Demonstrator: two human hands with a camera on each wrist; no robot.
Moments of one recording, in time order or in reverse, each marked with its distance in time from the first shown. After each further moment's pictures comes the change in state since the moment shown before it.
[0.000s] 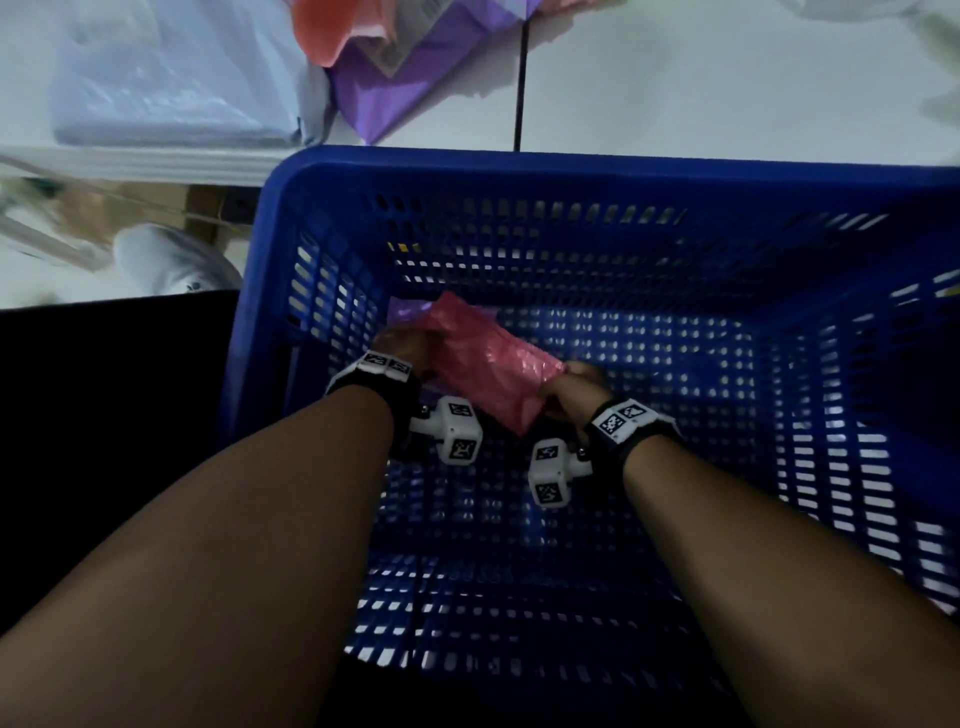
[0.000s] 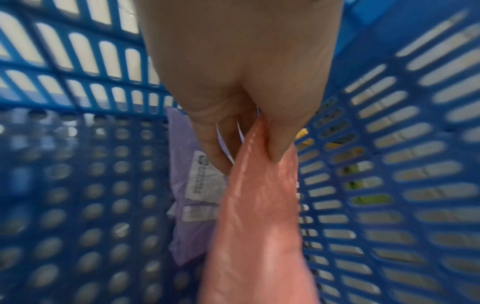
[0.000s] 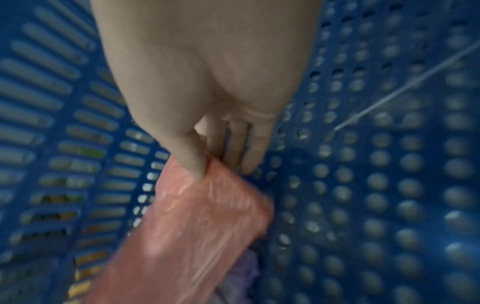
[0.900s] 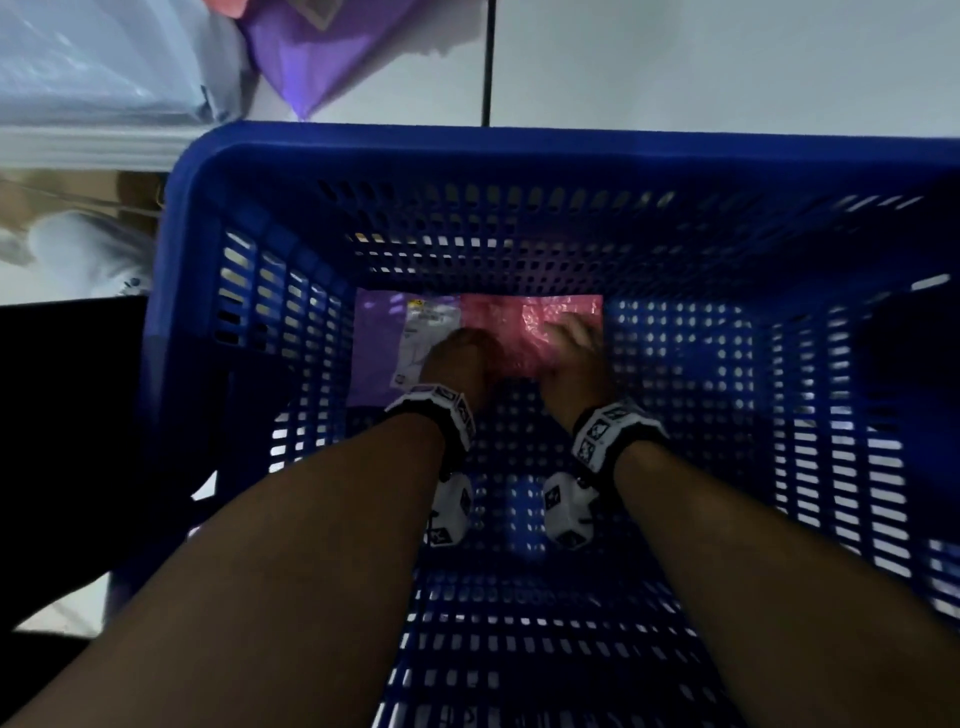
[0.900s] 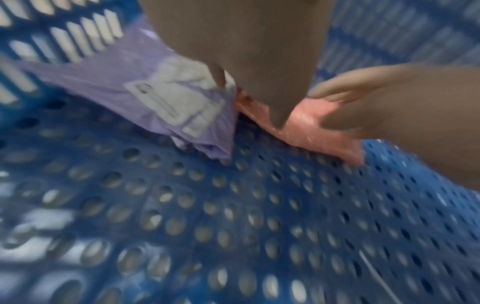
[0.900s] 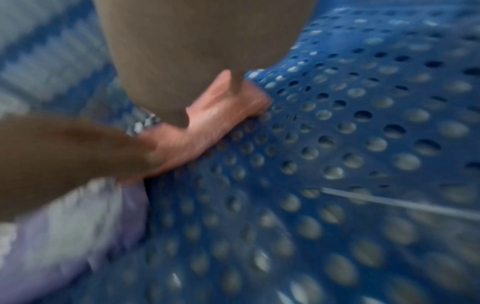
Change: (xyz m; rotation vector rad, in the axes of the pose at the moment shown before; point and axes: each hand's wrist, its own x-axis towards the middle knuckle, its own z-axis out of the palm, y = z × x) left_hand 0.030 -0.042 0.089 0.985 -0.072 0.778; right_hand 0.044 0.019 -0.023 -0.825 0.220 -0.699
